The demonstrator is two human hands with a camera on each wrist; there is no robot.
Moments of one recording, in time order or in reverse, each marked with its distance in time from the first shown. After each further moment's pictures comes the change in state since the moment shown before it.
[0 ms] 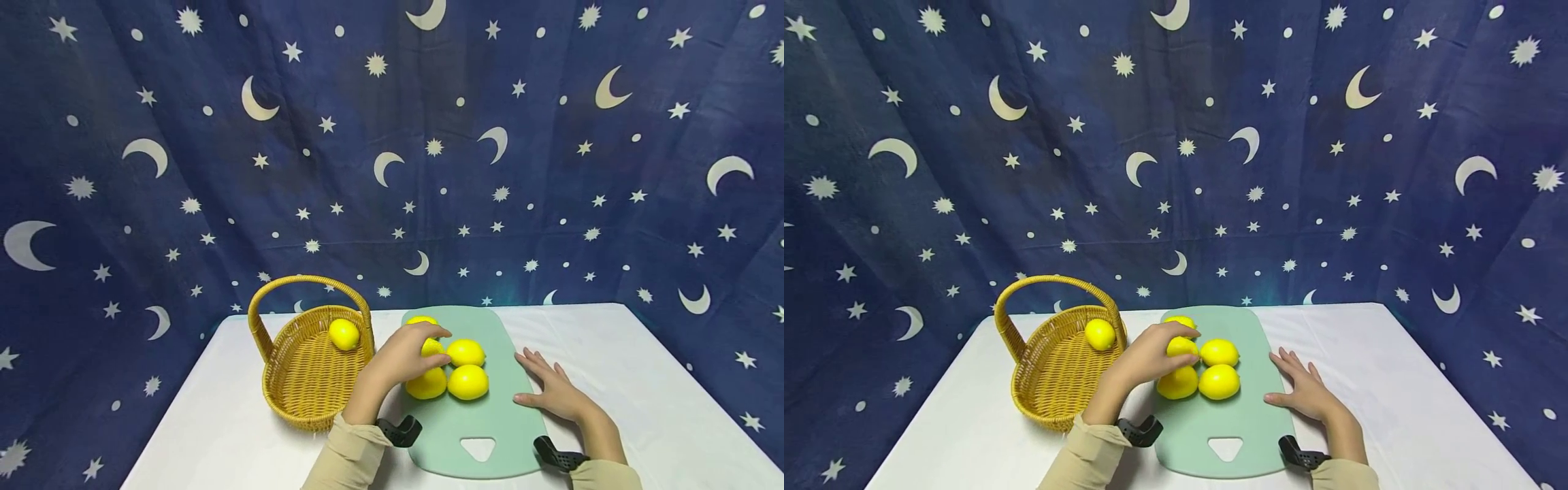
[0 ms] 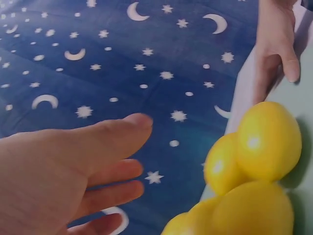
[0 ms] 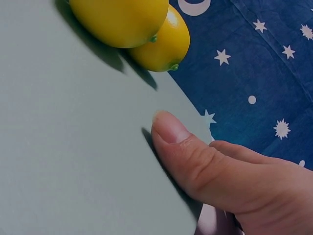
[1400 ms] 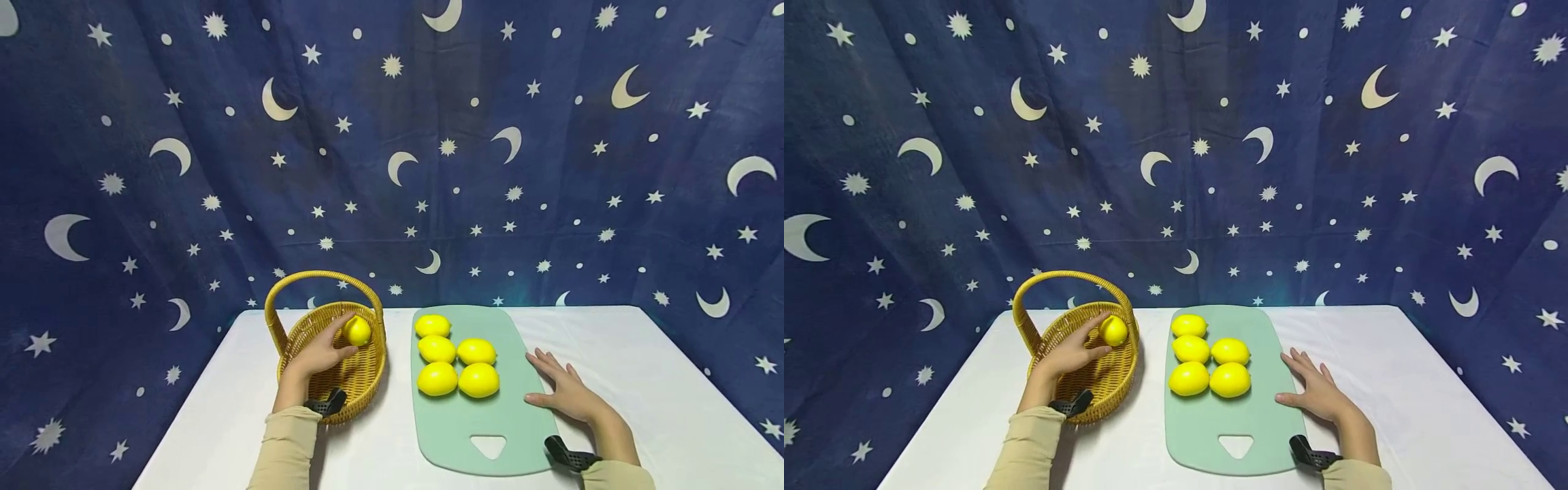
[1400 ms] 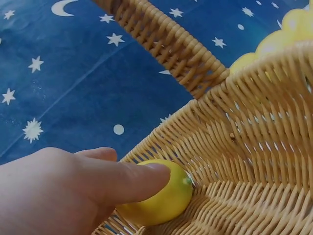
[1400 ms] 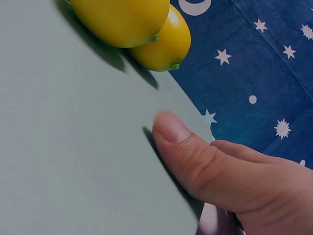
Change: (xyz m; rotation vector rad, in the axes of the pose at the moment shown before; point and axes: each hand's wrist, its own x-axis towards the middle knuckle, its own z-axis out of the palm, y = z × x) left_hand -0.089 -0.148 -0.040 -0.341 0.087 -0.330; right_hand 0.000 -0.001 0.002 0.012 -0.005 -0.017
